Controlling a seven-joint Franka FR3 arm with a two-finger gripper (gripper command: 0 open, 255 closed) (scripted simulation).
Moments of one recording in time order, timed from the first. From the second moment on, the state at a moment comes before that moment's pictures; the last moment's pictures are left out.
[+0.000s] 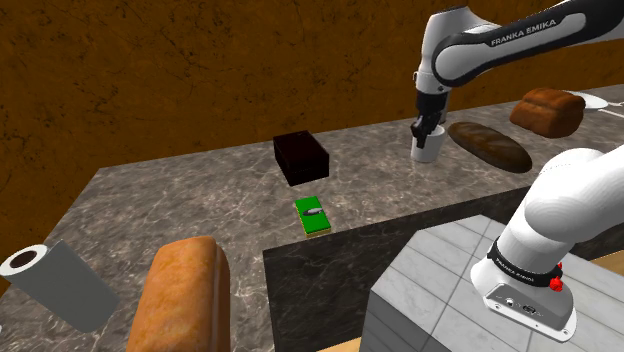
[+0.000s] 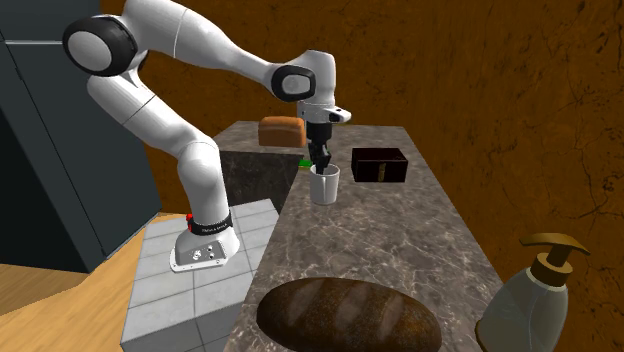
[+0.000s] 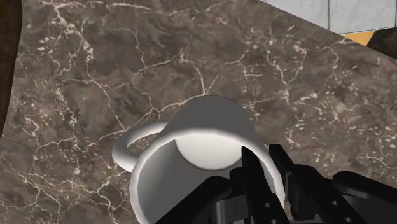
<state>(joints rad) -0.06 -0.64 -0.20 -2.65 -0.19 2.00 -0.07</state>
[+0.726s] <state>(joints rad) -0.06 -0.68 -0.18 -2.52 -0.18 1.84 -0.08</state>
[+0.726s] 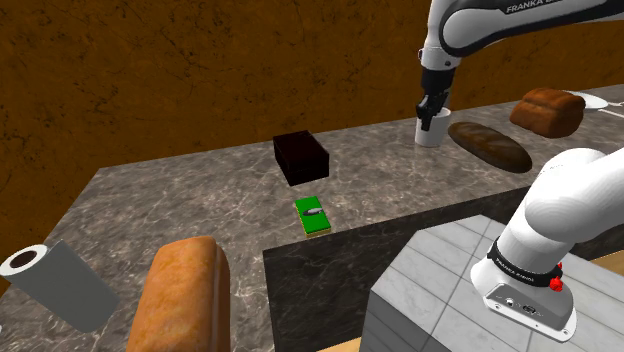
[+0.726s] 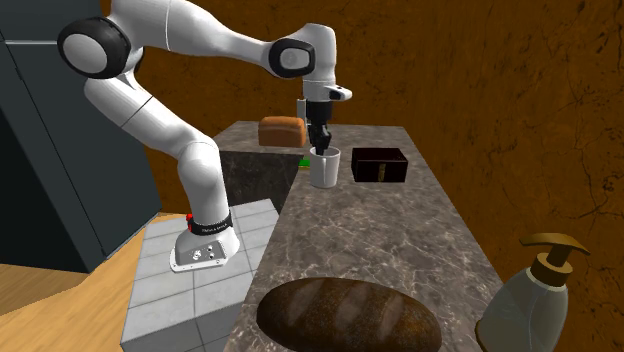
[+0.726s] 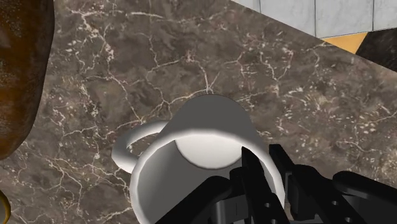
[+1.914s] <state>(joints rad) 0.04 -0.28 -0.06 -2.10 -0.08 1.80 0.07</state>
